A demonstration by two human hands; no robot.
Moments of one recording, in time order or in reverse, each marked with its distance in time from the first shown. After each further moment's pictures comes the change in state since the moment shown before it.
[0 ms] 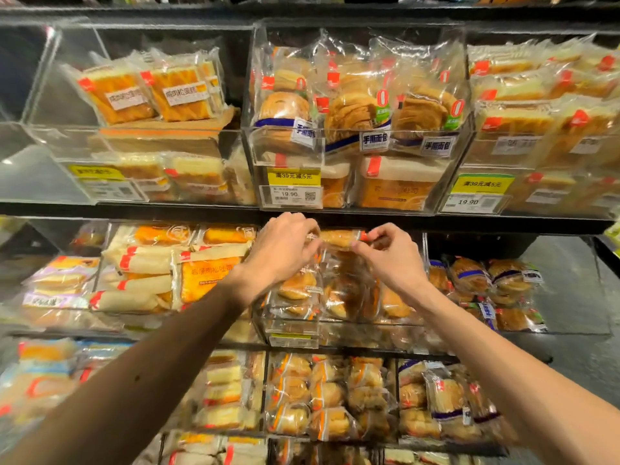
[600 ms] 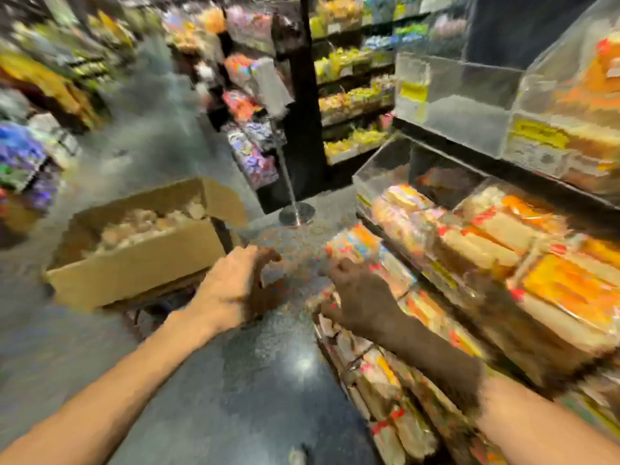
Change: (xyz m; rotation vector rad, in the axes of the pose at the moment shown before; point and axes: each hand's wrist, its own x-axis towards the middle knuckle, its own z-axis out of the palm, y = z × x) left_hand -0.470 -0.093 -0.154 0.296 0.092 -1.053; right_hand -0.275 -0.157 0.285 -0.343 -0.924 -1.409
